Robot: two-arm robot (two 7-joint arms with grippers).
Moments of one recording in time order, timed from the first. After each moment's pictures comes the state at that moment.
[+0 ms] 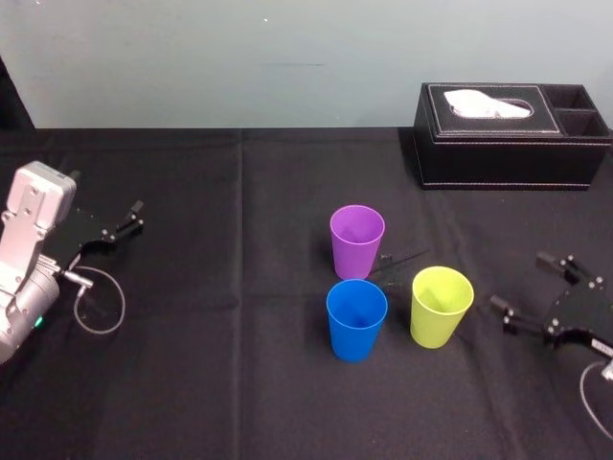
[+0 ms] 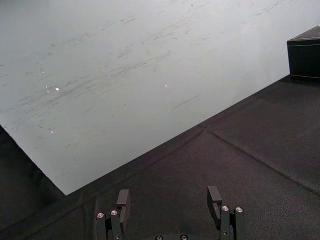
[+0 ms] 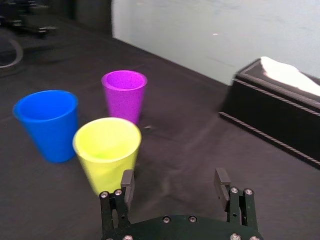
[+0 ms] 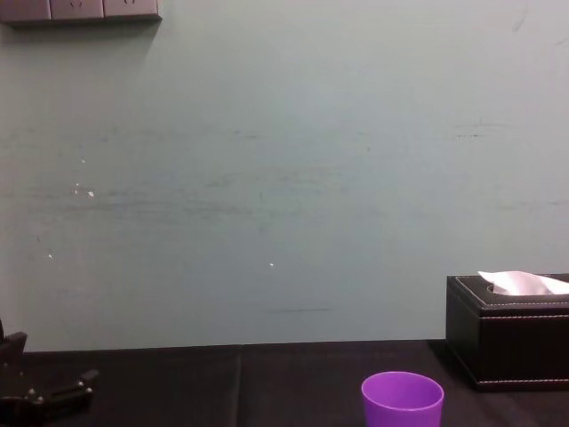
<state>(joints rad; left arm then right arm) -0.20 0.60 0.45 -1.41 -0.25 -0.12 0.03 -0.18 0.85 -0.18 -1.69 0.50 -0.10 0.38</state>
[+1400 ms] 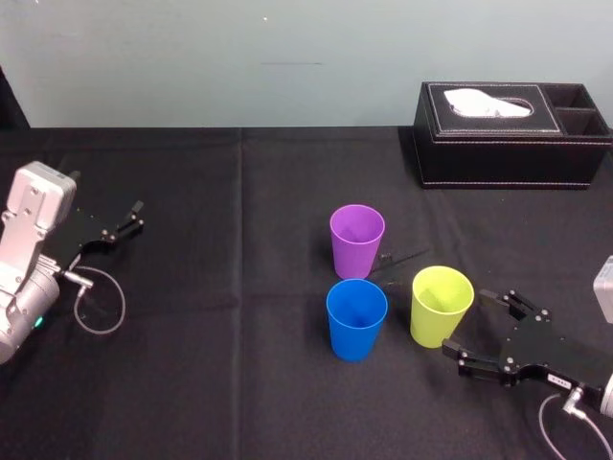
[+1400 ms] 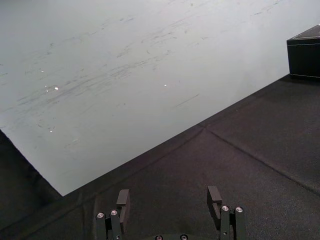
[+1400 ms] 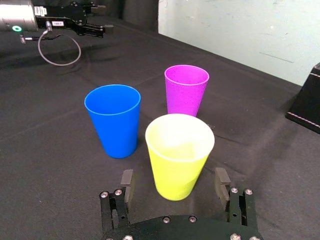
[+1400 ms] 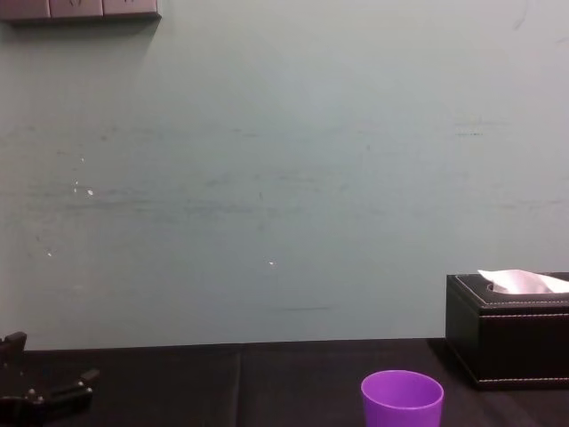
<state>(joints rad) -0.20 0.60 0.45 -1.41 -0.25 -0.12 0.03 -0.17 0.75 -0.21 -1.68 0.44 -0.08 0.56</state>
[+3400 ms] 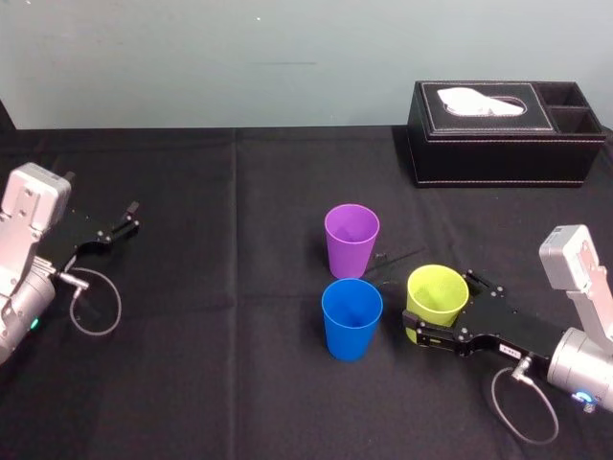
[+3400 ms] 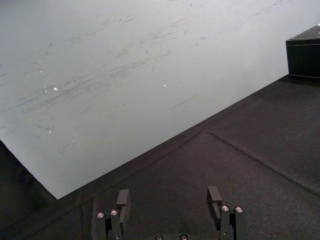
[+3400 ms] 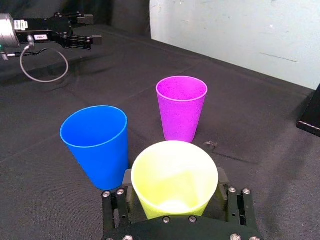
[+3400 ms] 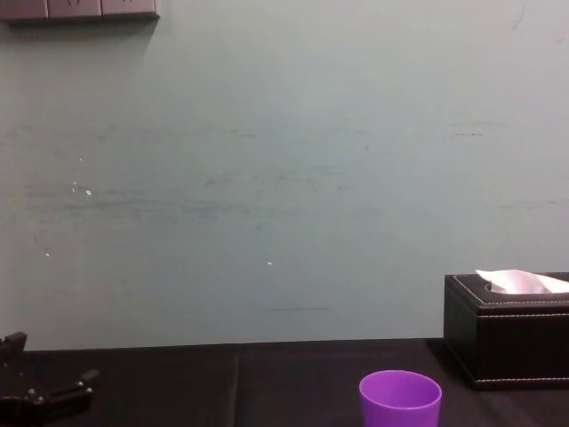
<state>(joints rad) -0.20 0.60 0.45 -1.41 -0.25 -0.12 0.03 -0.02 0.64 -0.29 -1.58 0.43 -0.02 0.54</state>
